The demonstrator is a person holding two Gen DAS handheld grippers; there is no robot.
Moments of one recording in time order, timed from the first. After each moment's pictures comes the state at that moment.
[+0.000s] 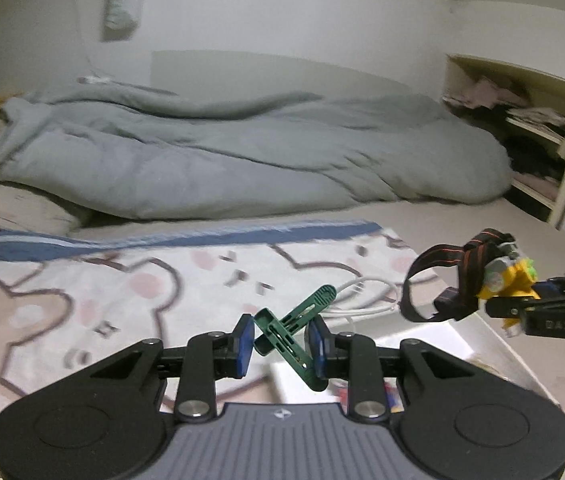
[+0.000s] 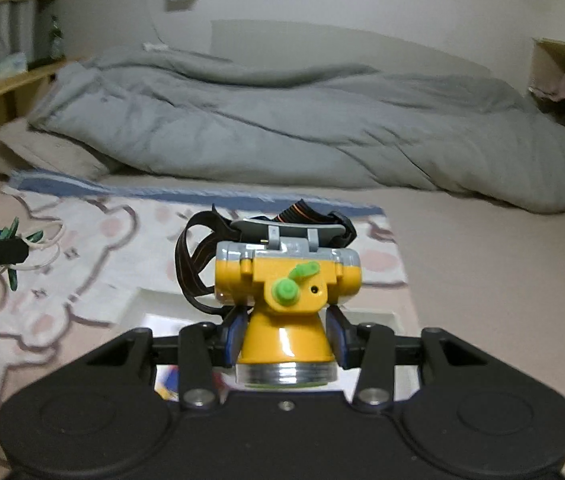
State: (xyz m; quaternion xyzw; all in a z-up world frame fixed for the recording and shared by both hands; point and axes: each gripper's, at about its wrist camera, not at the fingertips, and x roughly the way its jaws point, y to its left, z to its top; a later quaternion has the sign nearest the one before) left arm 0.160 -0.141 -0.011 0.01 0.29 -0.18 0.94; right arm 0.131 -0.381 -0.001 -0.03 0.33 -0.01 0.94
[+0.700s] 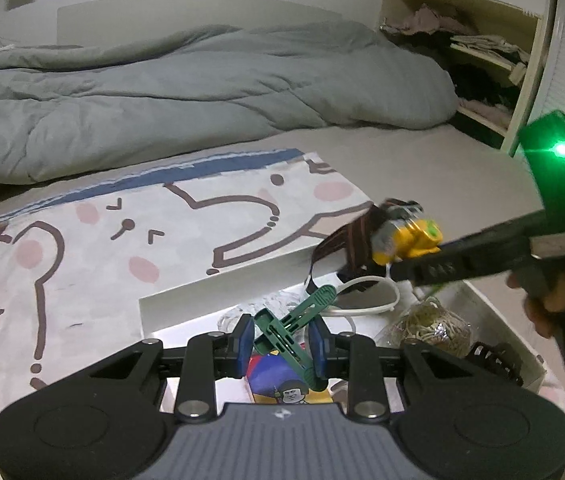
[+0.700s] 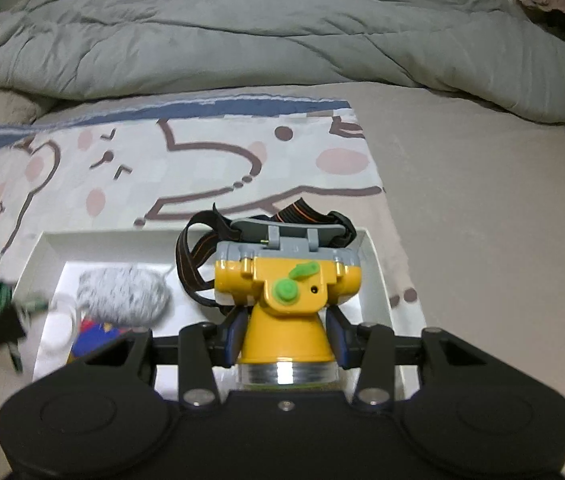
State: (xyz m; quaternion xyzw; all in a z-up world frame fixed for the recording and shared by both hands) left arm 0.193 -0.224 -0.072 0.05 0.36 -0.27 0.89; right arm 0.193 -0.424 -0.072 0.01 0.44 -0.05 0.89
